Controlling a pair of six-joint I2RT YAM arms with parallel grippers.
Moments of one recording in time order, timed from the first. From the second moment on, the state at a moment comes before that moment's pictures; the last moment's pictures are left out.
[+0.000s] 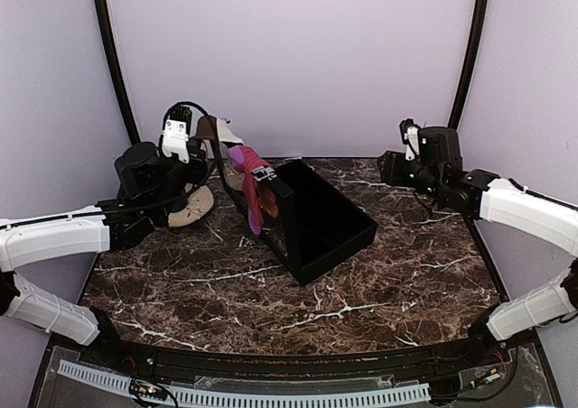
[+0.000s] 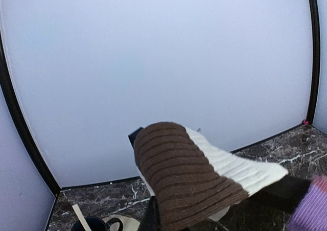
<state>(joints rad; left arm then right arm) -0.75 1.23 0.81 0.49 -0.59 0.17 0.57 1.28 0.98 -0.10 0.30 0.34</state>
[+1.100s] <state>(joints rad) -0.99 0.76 0.86 0.48 -1.05 0.48 0.86 1.22 1.10 -0.18 0.45 0.24</state>
